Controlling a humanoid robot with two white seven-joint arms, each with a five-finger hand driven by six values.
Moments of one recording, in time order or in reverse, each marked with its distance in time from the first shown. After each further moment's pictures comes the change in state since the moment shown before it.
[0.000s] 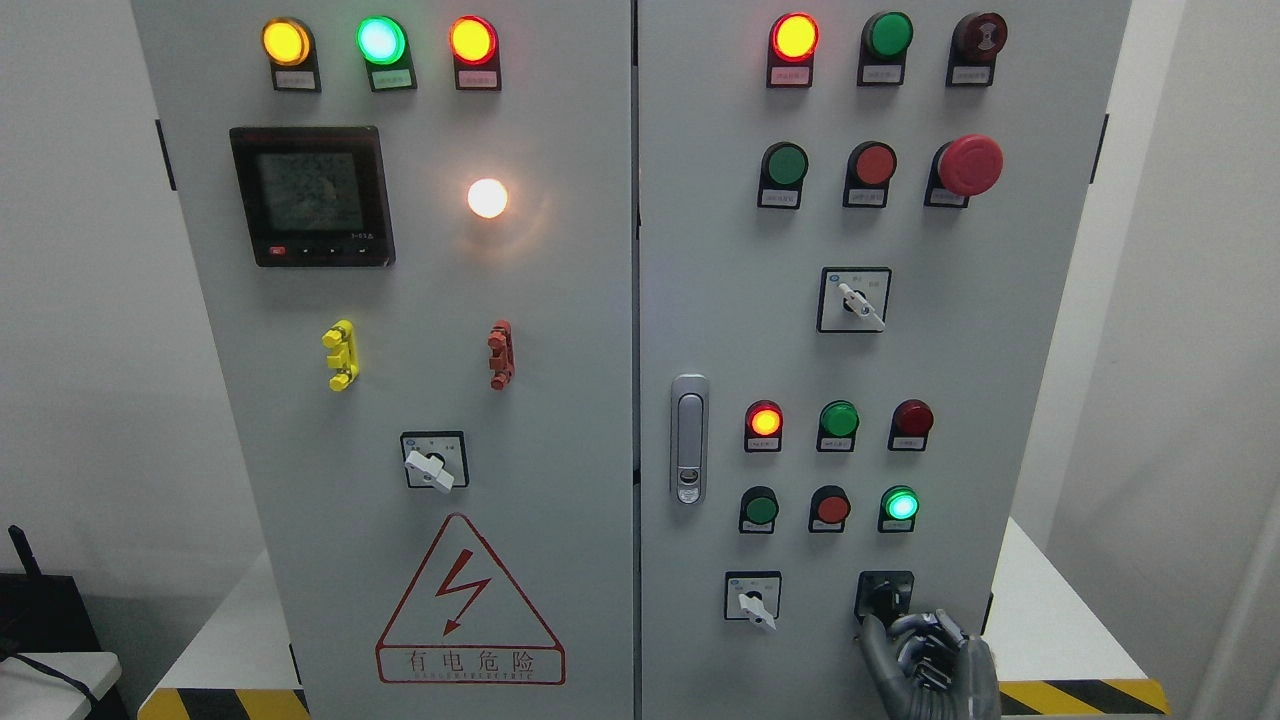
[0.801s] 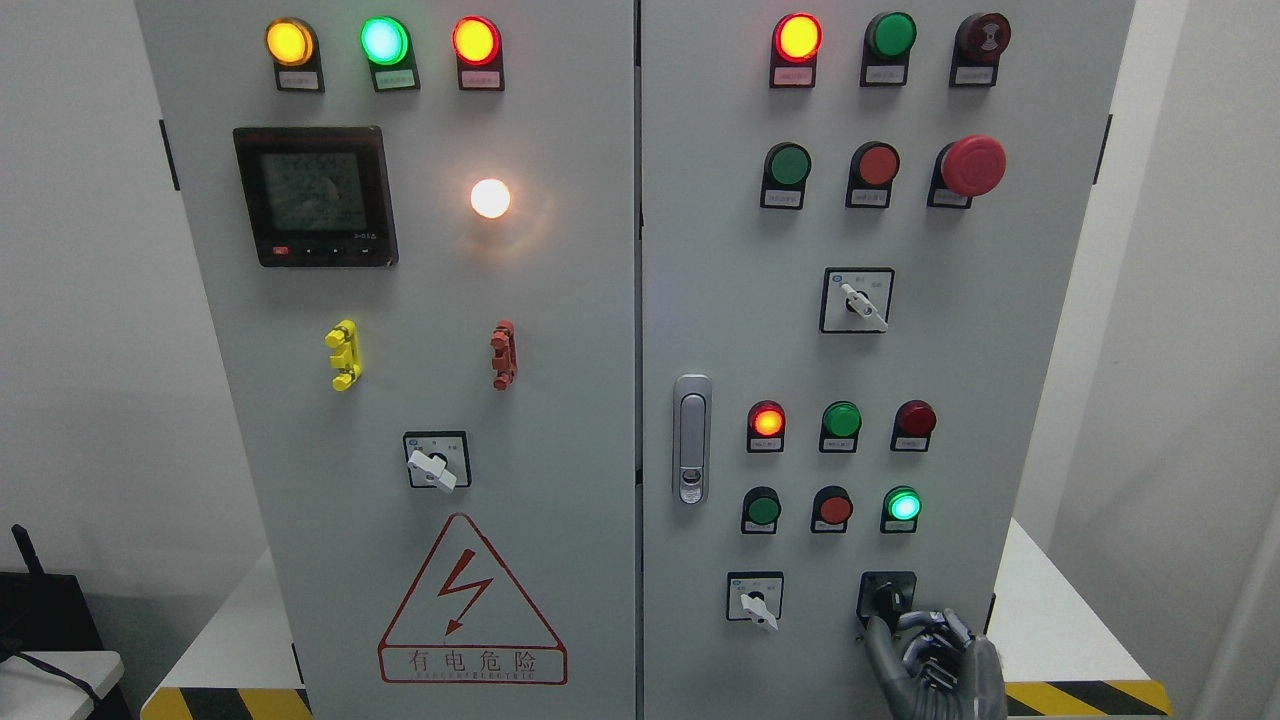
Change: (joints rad) left arm 0.000 0.000 0.000 0.000 0.000 0.000 0.000; right arm 0.001 -0.010 0.000 0.001 0.002 -0.002 -0.005
